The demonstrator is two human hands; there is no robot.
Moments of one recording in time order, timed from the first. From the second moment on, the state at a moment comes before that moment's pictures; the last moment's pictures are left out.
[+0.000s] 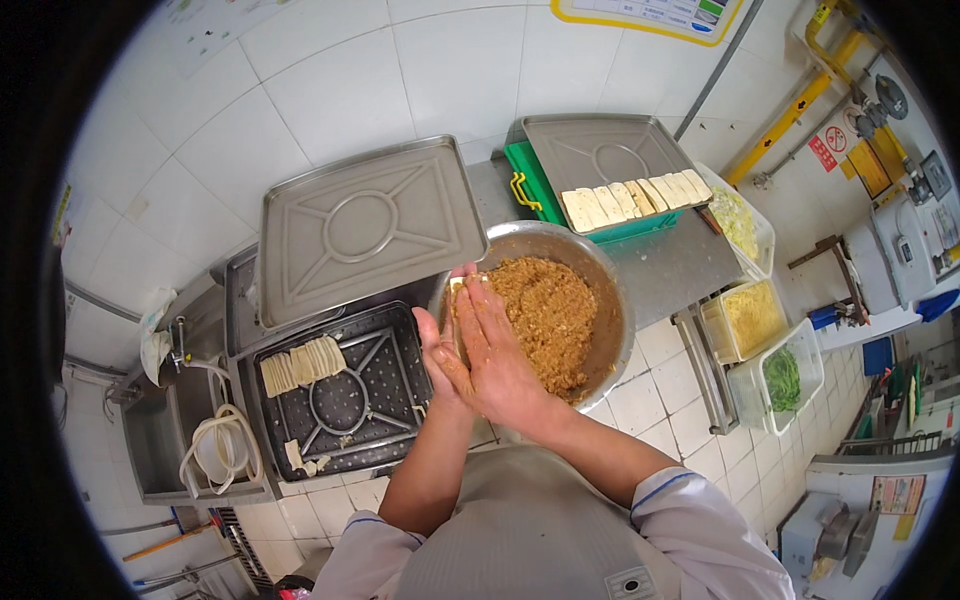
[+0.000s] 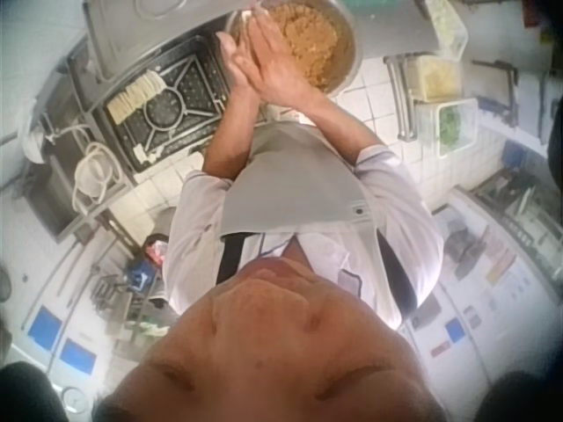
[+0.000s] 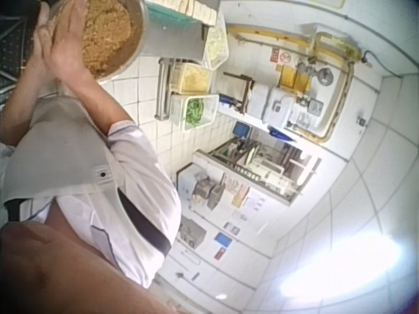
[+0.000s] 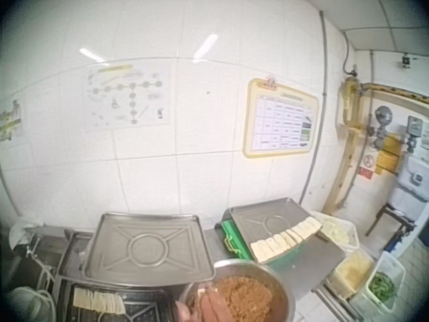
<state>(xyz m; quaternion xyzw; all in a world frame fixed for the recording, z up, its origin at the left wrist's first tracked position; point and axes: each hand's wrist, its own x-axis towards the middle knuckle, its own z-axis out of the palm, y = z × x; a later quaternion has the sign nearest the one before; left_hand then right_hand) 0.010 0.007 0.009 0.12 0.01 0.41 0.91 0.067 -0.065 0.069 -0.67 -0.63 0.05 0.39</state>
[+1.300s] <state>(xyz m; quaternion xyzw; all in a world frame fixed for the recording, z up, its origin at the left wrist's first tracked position) -0.019 0.035 0.000 0.00 0.02 0.44 0.90 0.154 -0.133 -0.118 -0.72 -0.26 0.57 0.31</state>
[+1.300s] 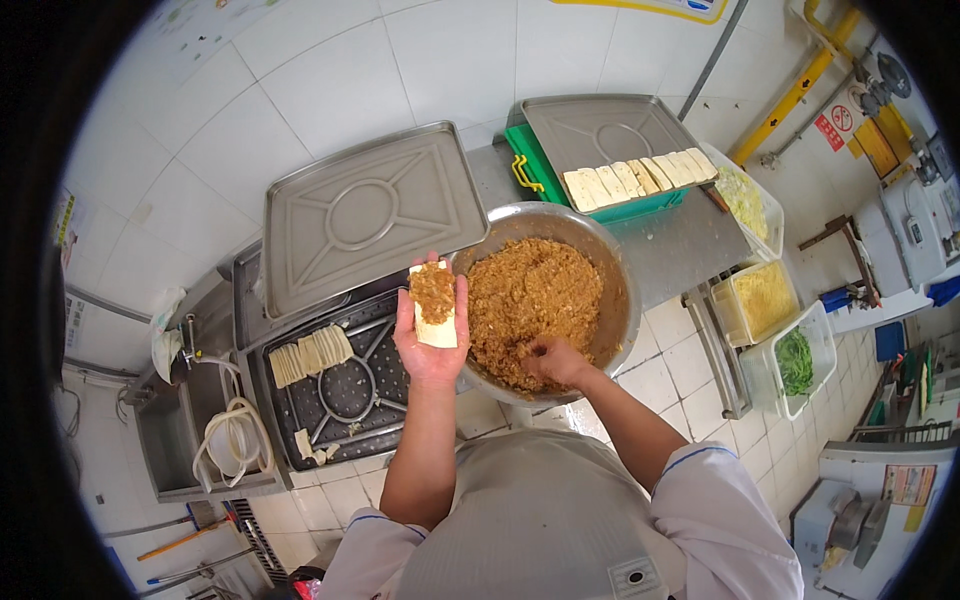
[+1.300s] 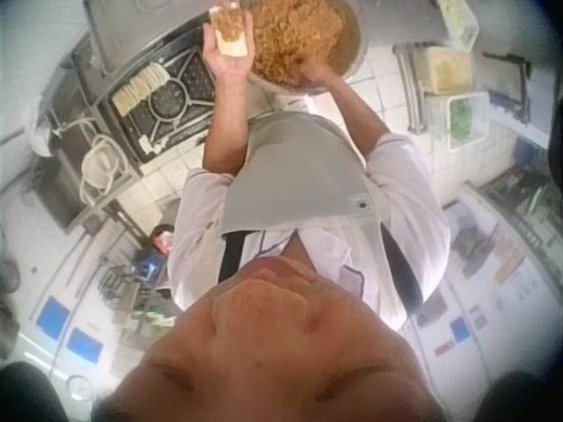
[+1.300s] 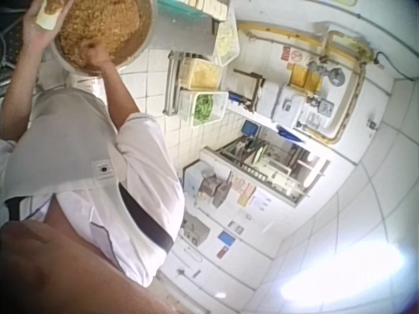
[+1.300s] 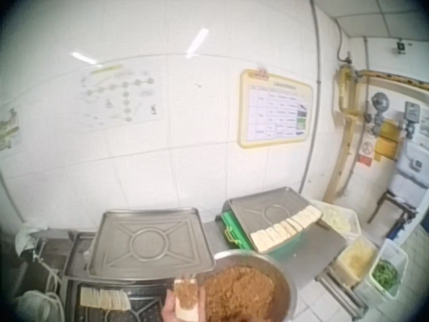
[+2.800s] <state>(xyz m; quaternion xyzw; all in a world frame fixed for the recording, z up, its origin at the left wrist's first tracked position) 0.006 0.035 0.009 -0.09 0.10 0.46 0.88 0.083 -0.100 0.048 -0.61 -0.50 0.23 0.57</state>
